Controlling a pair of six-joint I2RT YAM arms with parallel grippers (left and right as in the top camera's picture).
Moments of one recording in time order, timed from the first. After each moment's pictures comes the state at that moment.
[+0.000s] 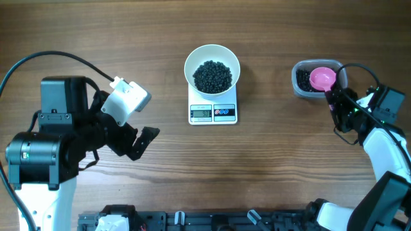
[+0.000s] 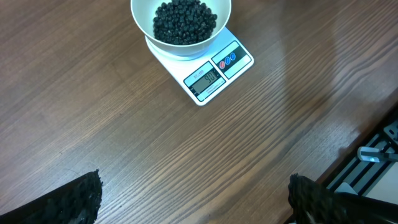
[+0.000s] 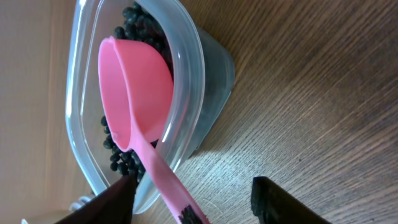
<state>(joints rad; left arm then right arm) -0.04 1.08 1.41 -1.37 0.41 0.56 -0.45 1.46 0.71 -0.22 -0.43 0.74</state>
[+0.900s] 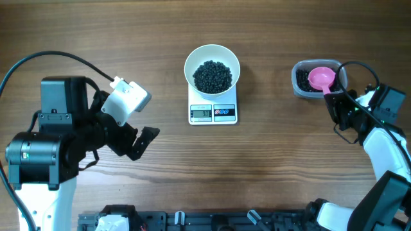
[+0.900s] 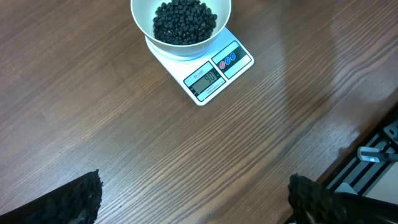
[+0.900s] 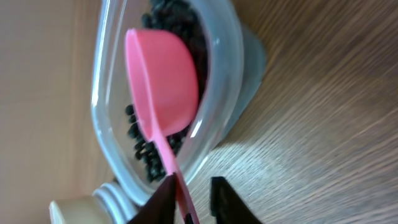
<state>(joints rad) -0.04 1.08 1.41 -1.37 0.41 0.56 -0.45 1.46 0.71 -0.19 -0.52 0.76</state>
